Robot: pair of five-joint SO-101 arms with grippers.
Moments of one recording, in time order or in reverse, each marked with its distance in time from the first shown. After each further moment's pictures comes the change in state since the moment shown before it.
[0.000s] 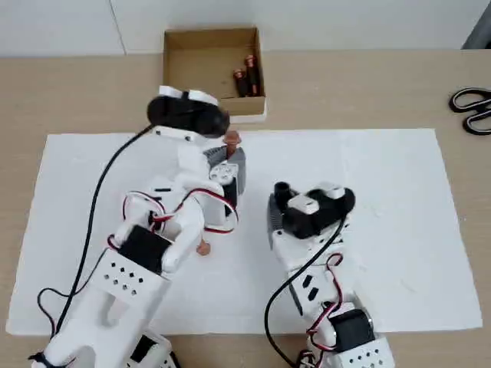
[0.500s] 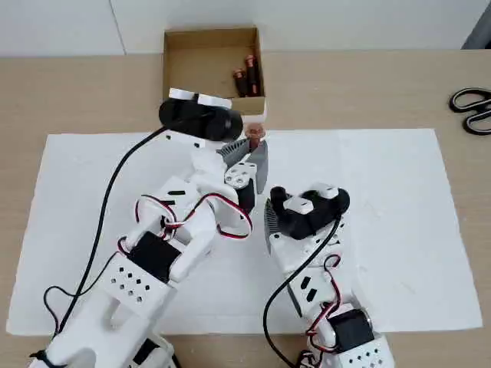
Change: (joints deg) left arm 4.0 -0.4 1.8 -8.9 2.7; right arm -1.5 0.0 0.4 2.1 0.0
